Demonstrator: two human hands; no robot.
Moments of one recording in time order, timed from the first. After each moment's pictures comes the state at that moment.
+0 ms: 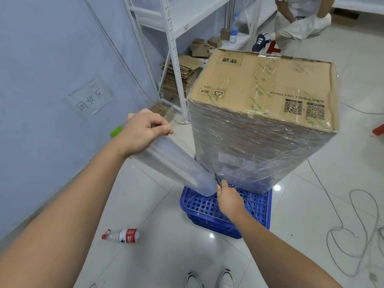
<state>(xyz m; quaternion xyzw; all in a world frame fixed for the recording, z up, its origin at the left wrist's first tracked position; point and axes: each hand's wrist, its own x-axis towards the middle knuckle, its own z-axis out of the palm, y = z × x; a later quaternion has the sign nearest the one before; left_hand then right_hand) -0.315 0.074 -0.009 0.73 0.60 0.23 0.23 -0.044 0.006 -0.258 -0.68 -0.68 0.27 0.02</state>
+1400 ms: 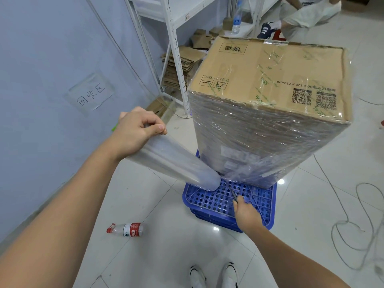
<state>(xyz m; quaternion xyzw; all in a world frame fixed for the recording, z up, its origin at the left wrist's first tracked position) -0.322 0.057 -0.014 0.72 0.62 0.23 0.21 0.004 -0.038 -0.318 -0.70 -0.65 0.29 -0.07</state>
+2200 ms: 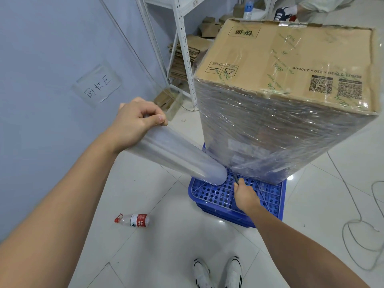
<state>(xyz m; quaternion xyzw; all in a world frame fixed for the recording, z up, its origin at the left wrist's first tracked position) -0.323 0.052 -0.008 0.70 0.63 0.24 0.24 -0.017 0.010 -0.333 -0.69 -0.64 0.34 -0.04</state>
